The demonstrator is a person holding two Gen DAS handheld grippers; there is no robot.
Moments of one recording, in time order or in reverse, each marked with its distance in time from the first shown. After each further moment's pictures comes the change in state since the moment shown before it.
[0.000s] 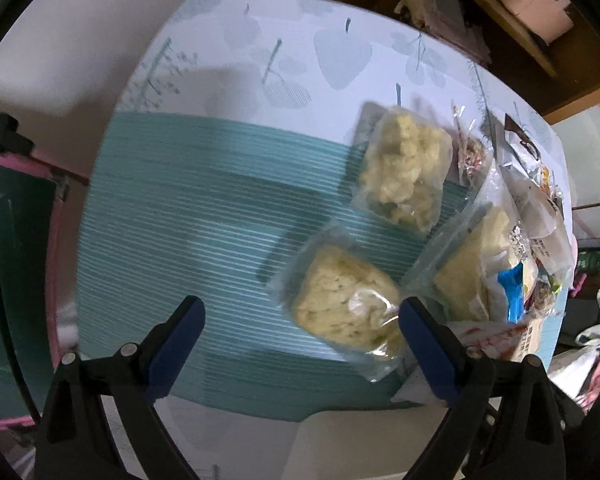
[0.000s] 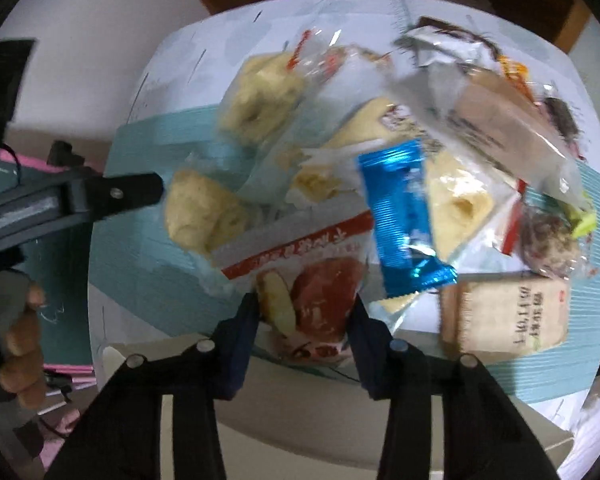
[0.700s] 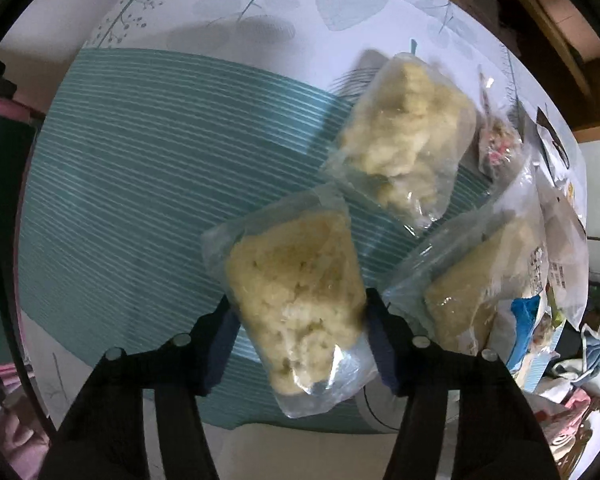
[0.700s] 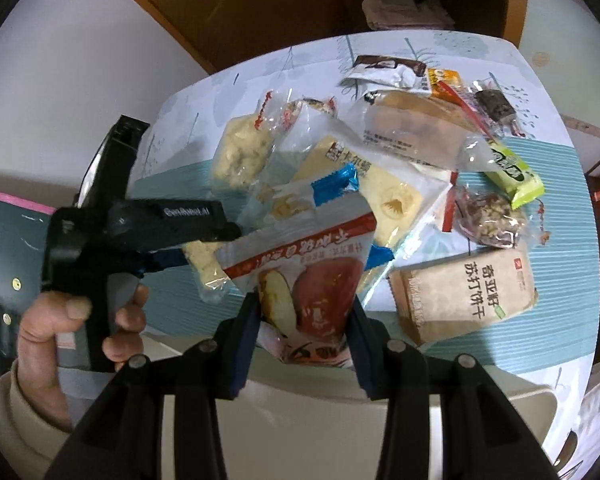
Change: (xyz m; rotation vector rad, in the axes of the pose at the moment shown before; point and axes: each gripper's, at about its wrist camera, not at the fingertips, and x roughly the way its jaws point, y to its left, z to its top) left arm 0.053 -0.019 -0.005 -0.129 0.067 -0.013; right arm -0.059 -0.037 -0.033 0.115 -0.151 0.071
